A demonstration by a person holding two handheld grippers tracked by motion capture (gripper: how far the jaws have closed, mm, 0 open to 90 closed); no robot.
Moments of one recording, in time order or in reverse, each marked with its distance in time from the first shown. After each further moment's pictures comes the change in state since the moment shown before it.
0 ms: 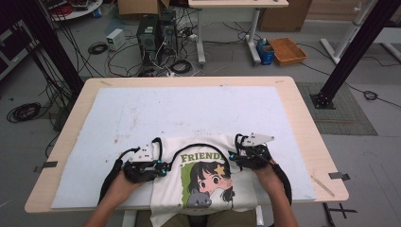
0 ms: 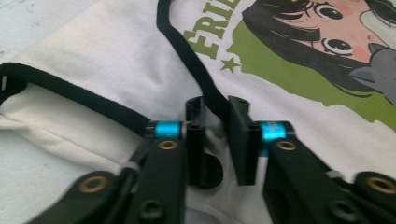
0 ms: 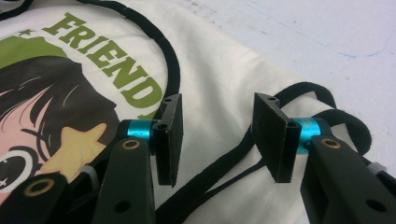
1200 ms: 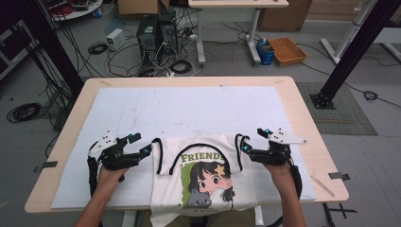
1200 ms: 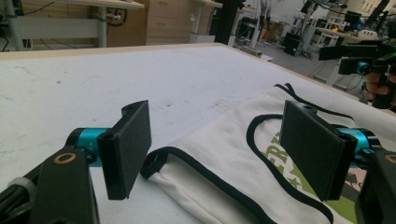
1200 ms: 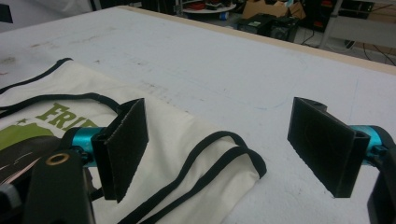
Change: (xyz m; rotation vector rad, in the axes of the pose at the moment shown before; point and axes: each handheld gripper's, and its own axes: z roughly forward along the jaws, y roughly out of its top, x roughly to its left) left arm 0.040 -0.016 -0.047 -0.516 0.174 -0.219; right arm -0.025 -0.007 -0.046 -0.297 -0.094 0.115
